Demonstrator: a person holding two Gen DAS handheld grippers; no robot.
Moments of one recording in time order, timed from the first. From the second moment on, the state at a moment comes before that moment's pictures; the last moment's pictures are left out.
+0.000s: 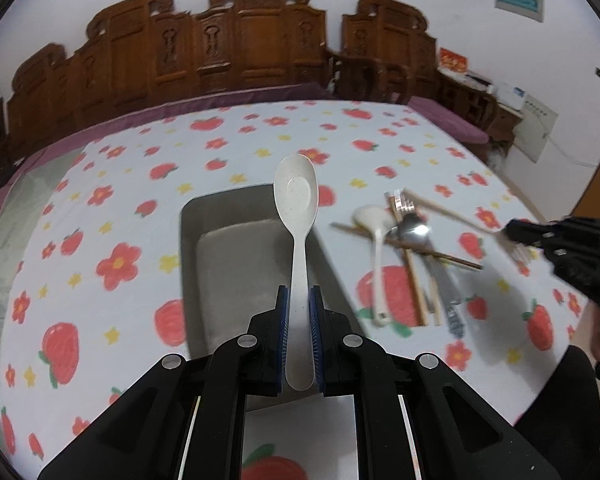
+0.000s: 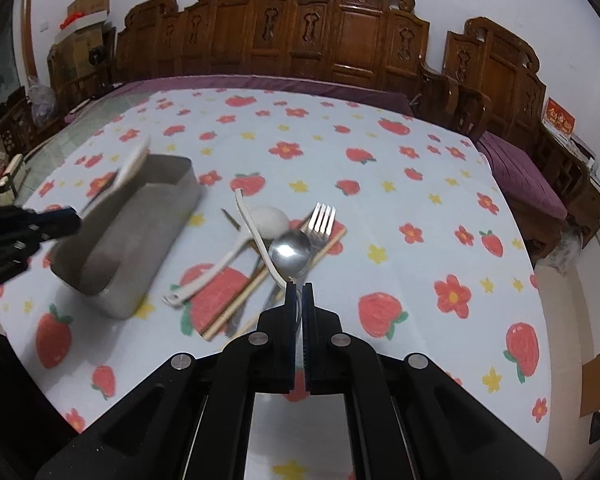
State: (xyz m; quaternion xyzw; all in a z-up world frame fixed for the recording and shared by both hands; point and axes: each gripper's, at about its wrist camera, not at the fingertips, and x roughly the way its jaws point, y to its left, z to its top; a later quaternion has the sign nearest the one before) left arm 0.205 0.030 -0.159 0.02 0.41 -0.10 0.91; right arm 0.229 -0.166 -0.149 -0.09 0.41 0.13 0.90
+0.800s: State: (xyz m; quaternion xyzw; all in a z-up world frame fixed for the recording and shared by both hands) left arm 0.216 0.088 -0.144 -0.01 0.40 -0.02 0.92; right arm 0.242 -0.068 -0.147 -0.04 0.42 0.19 0.89
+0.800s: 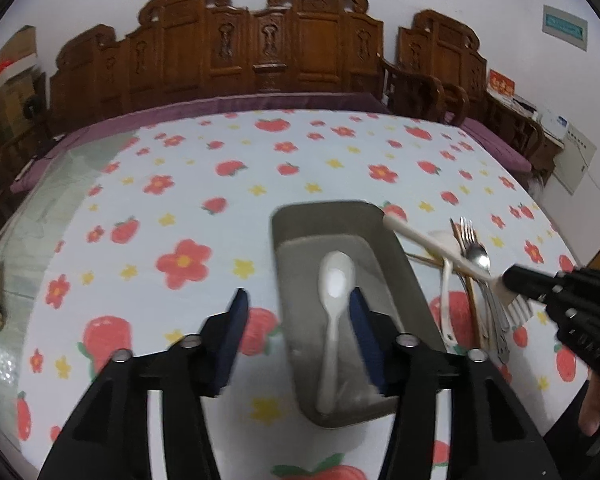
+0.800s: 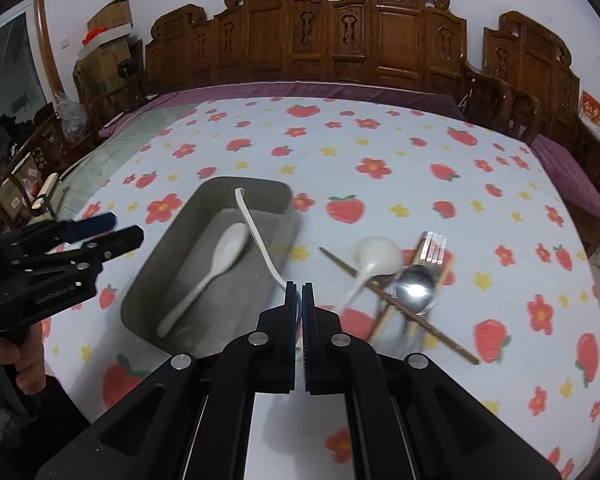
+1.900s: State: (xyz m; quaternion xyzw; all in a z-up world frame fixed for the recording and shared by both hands) left arm 0.211 0.118 -0.121 -0.05 0.37 -0.02 0.93; right arm 0.256 -0.044 -0.169 0.00 0.42 0.24 0.87
